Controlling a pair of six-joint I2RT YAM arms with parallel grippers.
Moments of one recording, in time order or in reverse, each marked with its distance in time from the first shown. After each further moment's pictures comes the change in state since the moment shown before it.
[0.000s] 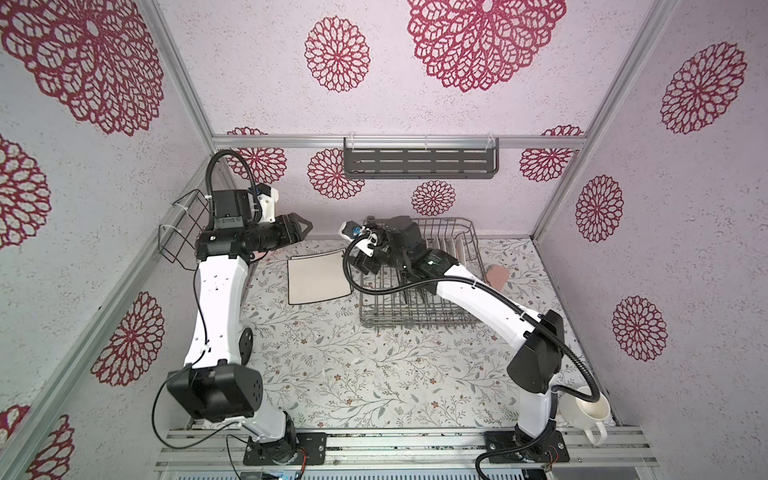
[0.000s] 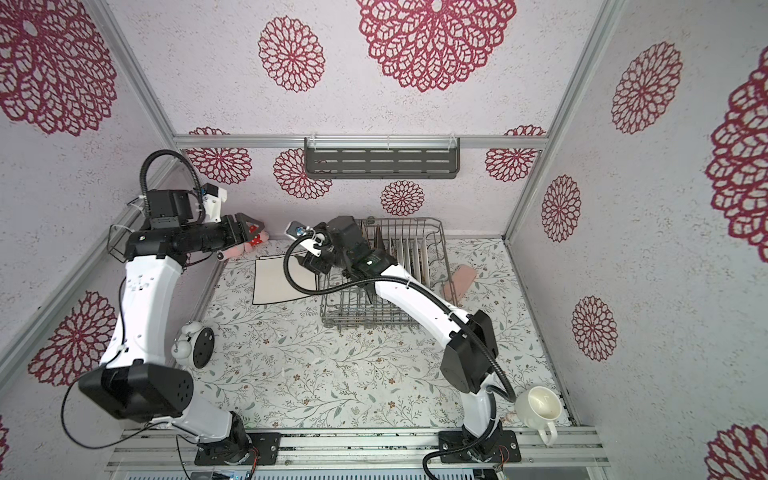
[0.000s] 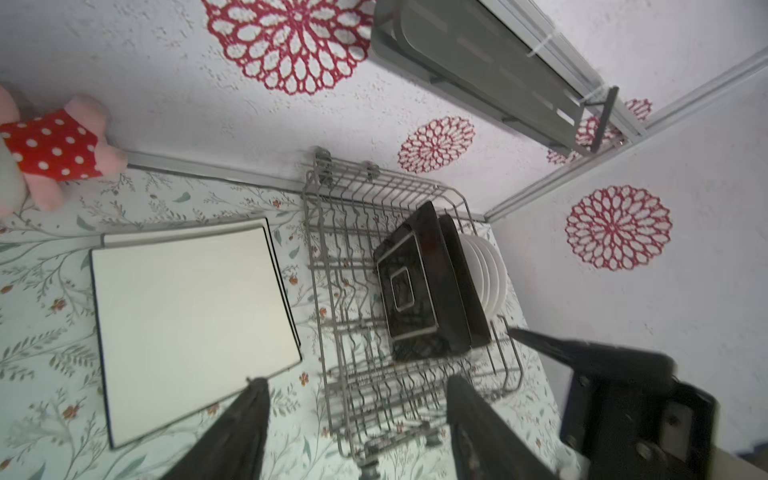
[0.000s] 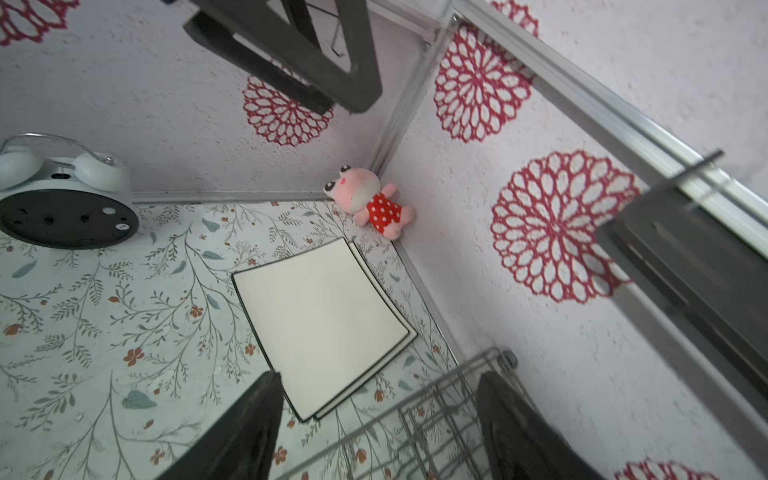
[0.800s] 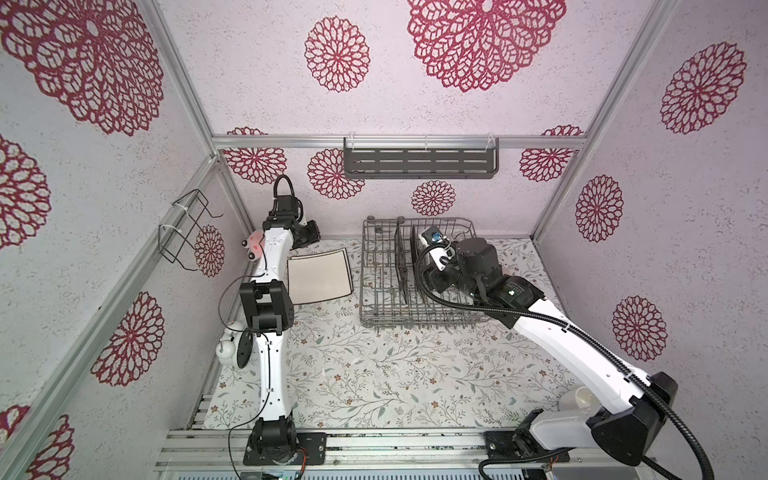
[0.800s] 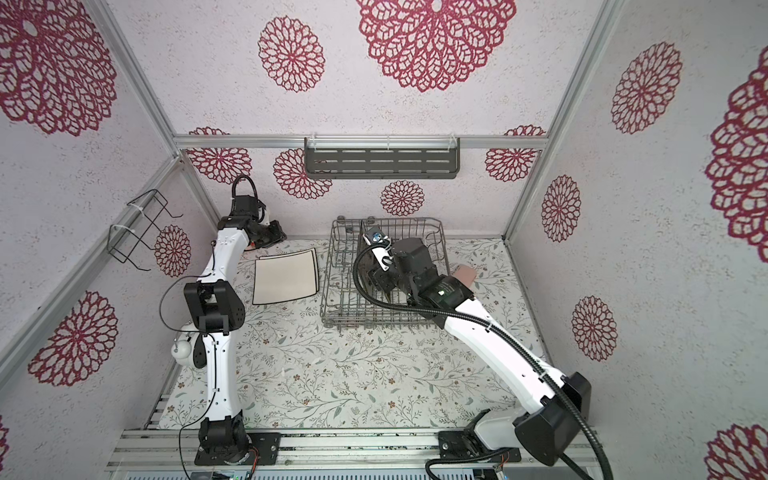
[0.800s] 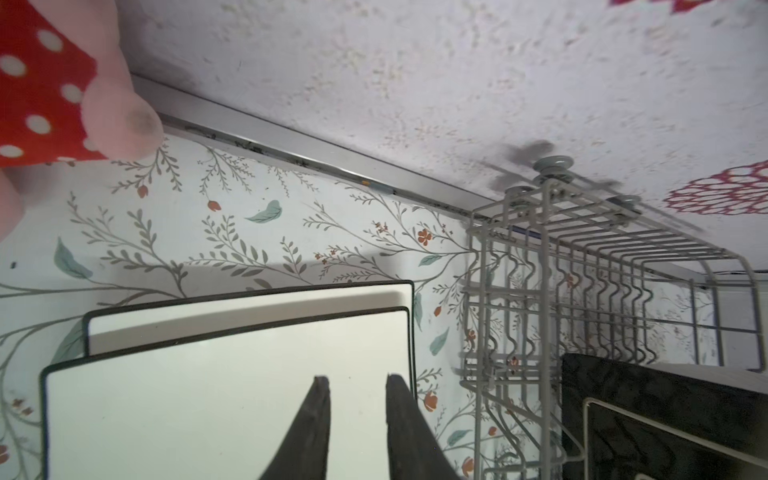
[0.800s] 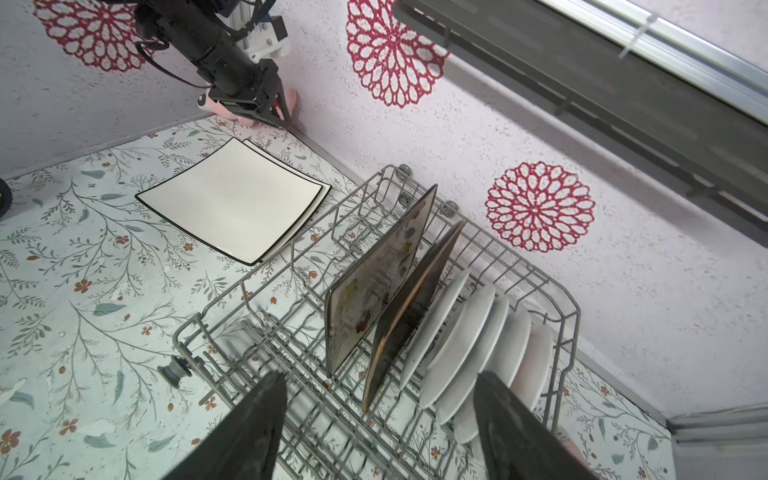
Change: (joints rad) left arm -0.061 0.840 0.610 -0.016 -0.313 -0.069; right arm -0.103 -0.553 -0.520 -0.137 0.300 0.235
